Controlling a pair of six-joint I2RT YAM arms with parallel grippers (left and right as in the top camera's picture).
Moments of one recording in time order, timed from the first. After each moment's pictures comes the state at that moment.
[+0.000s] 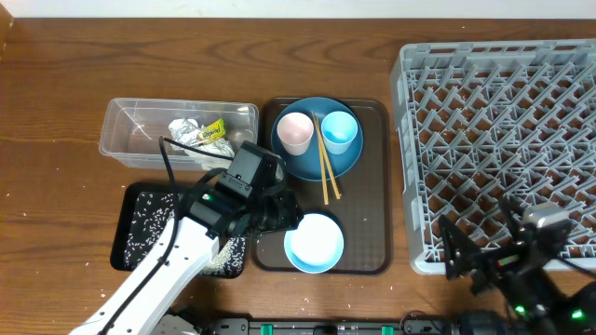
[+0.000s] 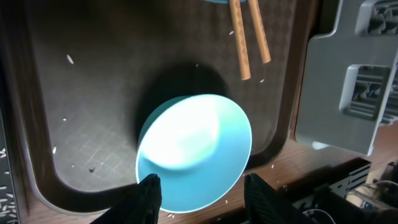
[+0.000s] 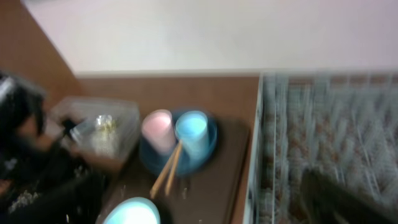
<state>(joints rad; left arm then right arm) -0.52 1.23 0.90 -0.83 0.35 -0.66 0.05 0.42 1.04 -0.97 -0.33 0.16</state>
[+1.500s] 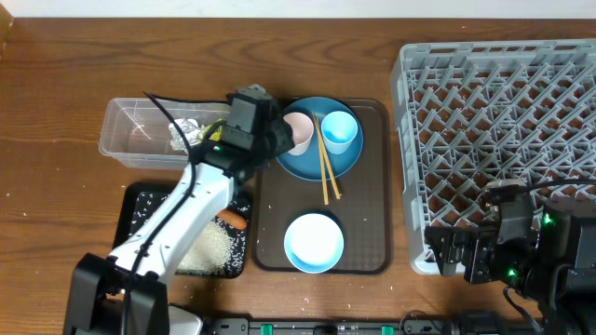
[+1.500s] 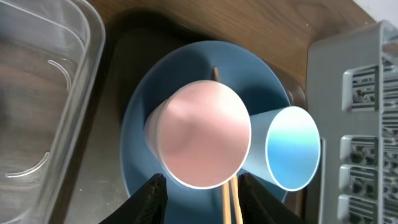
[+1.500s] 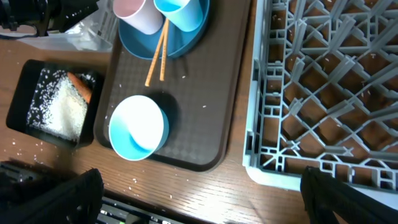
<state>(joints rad) -0.39 1.53 1.03 -0.35 0.07 -0.75 0.05 0.74 1.18 -1.37 -0.34 0.13</state>
